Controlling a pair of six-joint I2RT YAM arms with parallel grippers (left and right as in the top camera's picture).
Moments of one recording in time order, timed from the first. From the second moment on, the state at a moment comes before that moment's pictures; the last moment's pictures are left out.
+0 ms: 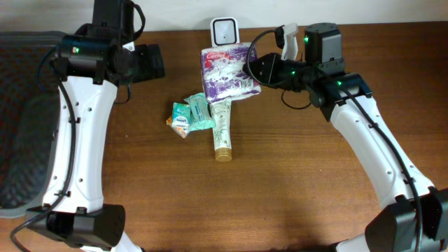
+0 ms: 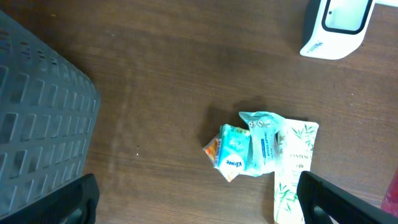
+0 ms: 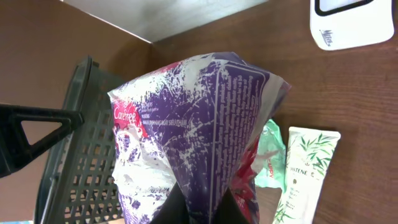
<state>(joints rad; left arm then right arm) -0.15 1.81 2.13 -1.36 -0.15 -0.31 0.23 1.65 1.45 -0.41 -0.69 0.57</state>
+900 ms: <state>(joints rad) -0.15 1.81 2.13 -1.36 -0.15 -0.31 0.23 1.66 1.45 -0.46 -0.67 0.46</state>
